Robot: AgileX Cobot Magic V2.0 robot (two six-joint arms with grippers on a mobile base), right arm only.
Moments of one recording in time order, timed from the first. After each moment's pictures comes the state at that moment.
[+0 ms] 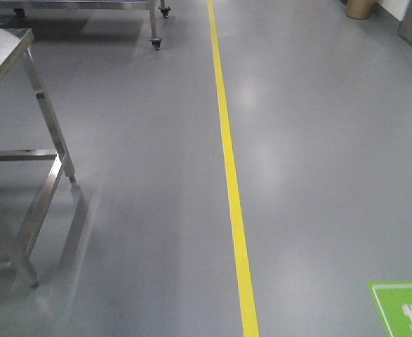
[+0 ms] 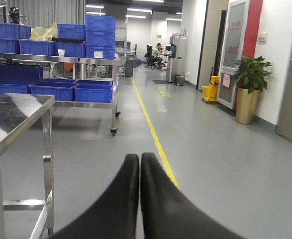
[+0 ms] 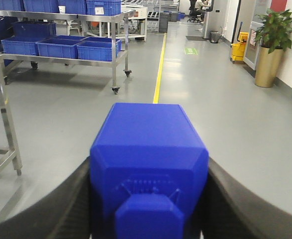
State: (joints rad) arm 0.03 0.09 -0.31 0.16 0.41 -0.22
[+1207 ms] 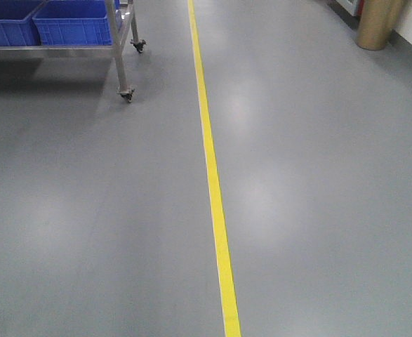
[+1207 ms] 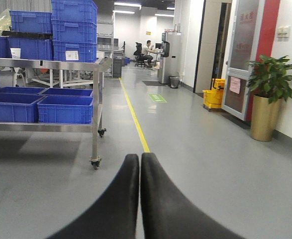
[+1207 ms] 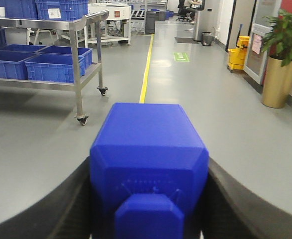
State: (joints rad) arm 0.03 0.09 -0.31 0.16 0.41 -0.22
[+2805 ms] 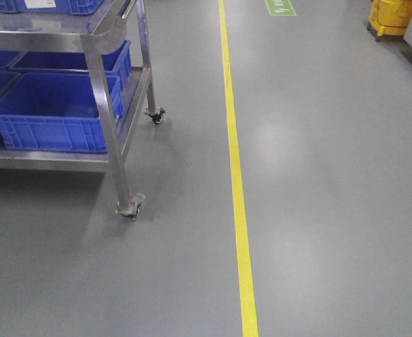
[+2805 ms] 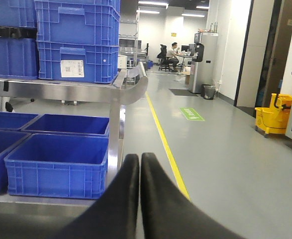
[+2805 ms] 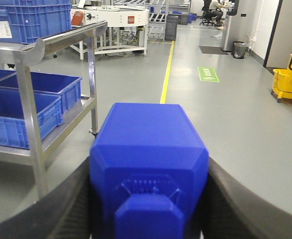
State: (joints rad) arm 0.03 0.09 -0.31 0.16 0.41 -0.22
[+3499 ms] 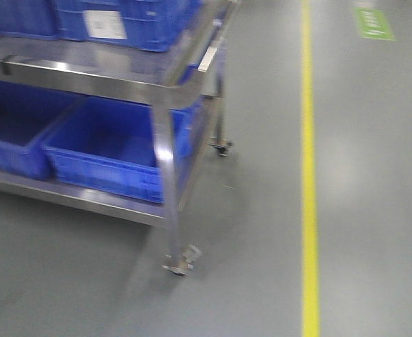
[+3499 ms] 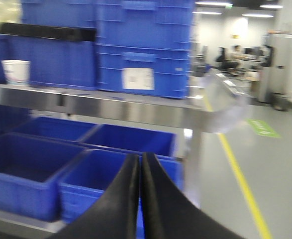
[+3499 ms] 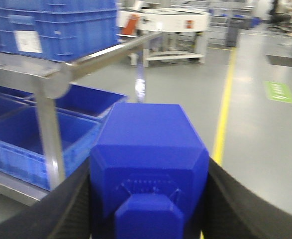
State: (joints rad) arm 0.03 0.09 -0.31 0.16 0.41 -0.22
